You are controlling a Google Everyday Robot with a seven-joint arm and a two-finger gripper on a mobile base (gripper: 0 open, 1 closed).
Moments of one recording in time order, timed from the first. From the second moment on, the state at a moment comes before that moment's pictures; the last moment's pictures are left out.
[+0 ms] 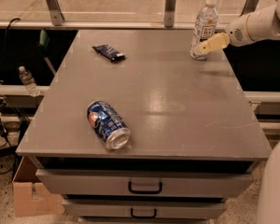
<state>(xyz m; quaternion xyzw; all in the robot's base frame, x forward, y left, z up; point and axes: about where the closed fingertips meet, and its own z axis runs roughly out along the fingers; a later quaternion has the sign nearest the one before) 0.772 -0.260 0.892 -0.33 0.82 0.14 0.44</state>
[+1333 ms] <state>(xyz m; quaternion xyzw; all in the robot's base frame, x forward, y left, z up) 0.778 -0.217 0.896 -0.32 0.79 0.24 0.46</state>
